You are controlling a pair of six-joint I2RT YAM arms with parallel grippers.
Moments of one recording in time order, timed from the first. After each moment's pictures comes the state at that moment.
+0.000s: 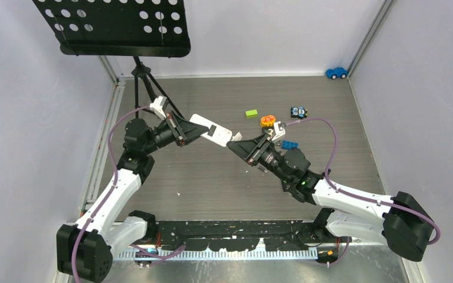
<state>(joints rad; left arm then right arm) -0.25 0.97 0.67 0.34 0.77 -1.26 0.88 1.05 0.47 0.71 0.04 1.22</state>
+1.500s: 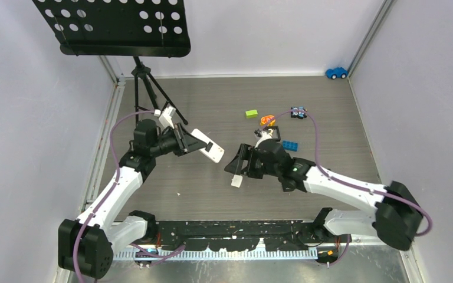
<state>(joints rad) -0.25 1.01 0.67 -0.06 0.68 -0.76 0.87 1.23 0.70 -0.14 -0.05 0.95</state>
